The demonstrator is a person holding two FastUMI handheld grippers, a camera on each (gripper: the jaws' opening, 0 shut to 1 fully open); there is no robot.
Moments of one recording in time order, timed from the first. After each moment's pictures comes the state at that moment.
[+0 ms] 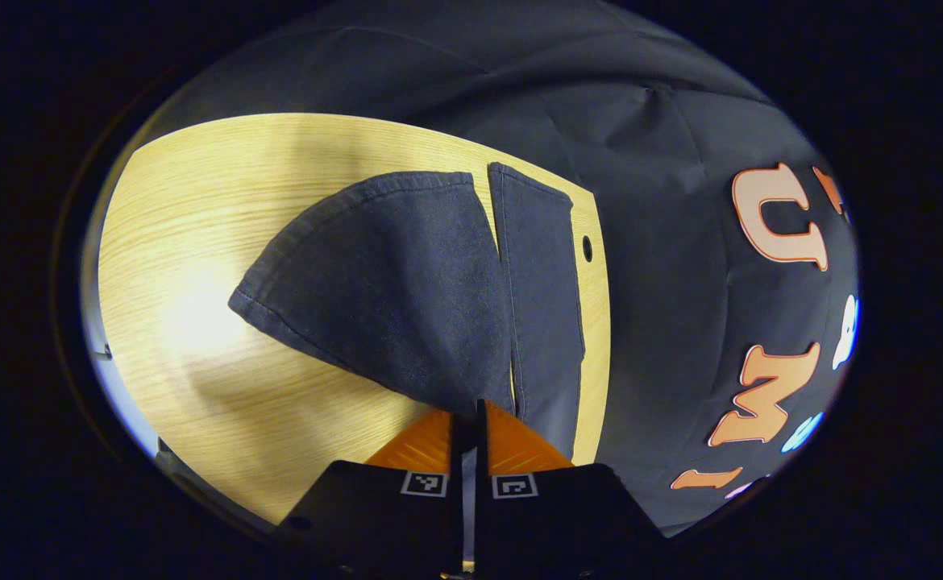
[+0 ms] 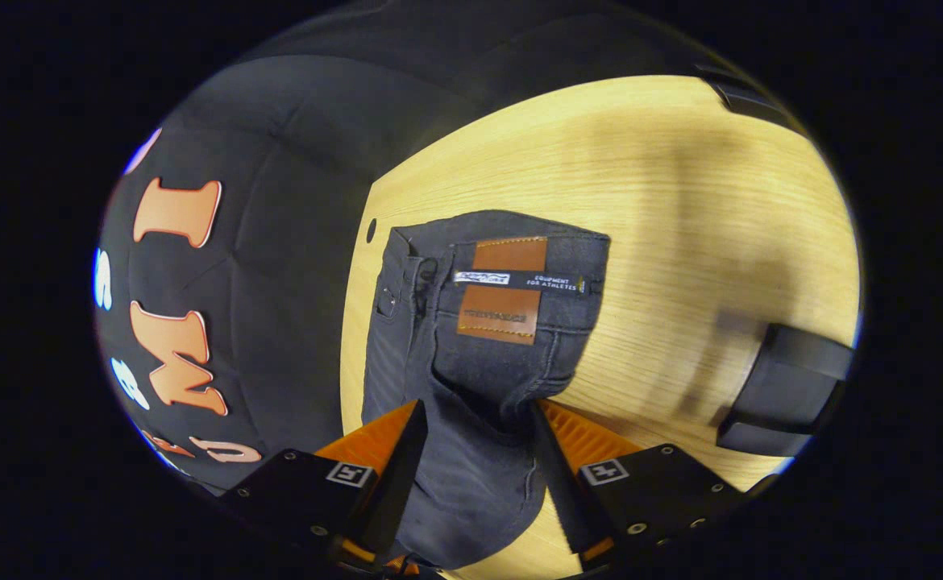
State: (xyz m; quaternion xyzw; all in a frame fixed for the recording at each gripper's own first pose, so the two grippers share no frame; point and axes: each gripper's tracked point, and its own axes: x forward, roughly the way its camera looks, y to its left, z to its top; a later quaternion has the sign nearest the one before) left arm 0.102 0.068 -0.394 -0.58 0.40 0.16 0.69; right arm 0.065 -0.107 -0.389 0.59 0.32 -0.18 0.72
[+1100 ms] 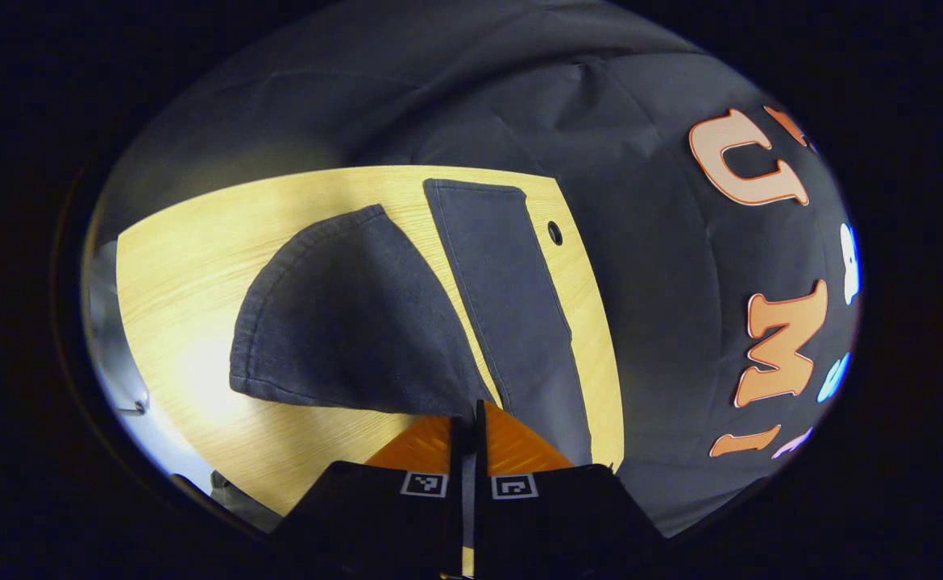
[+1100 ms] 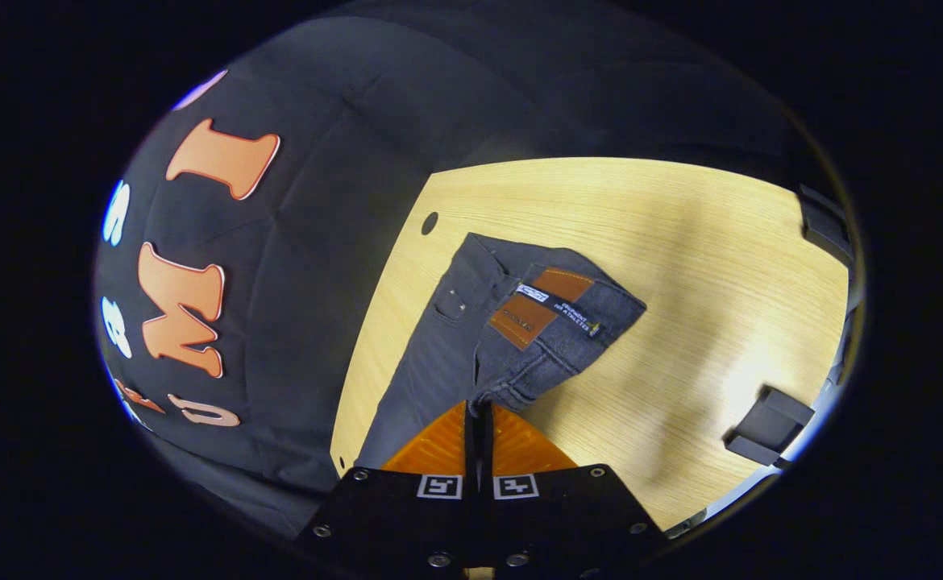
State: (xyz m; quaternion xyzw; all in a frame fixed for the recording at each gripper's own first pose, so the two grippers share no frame) left arm 0.112 0.062 -0.333 -0.50 0.41 0.14 0.75; right arm 0.113 -0.100 -0.295 0.51 0.34 -0.12 0.79
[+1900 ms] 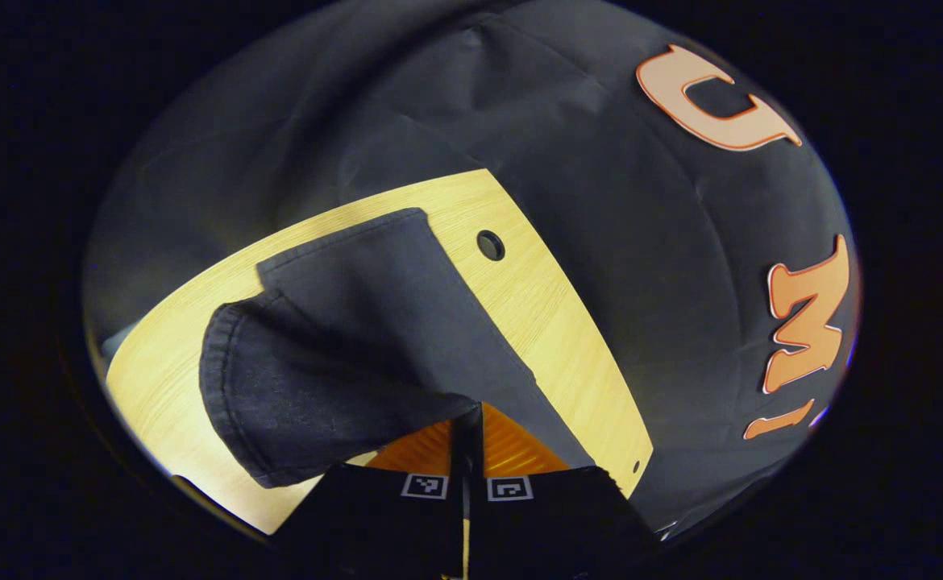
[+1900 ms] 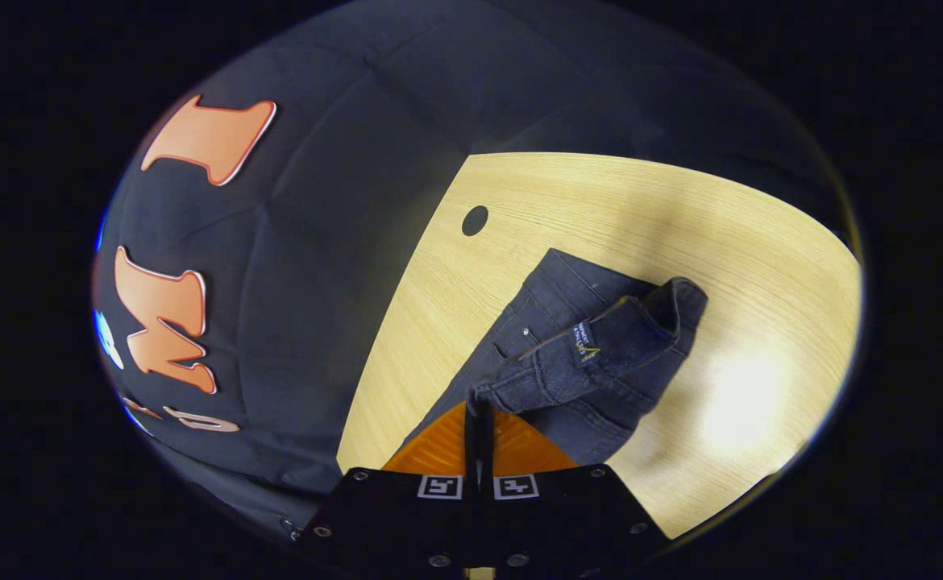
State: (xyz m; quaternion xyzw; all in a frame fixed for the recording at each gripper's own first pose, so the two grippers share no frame) left arm 0.305 0.043 -0.337 -0.39 0.45 0.08 0.80; right arm 0.259 -0.091 -0.299 0.48 0.38 -0.10 0.78
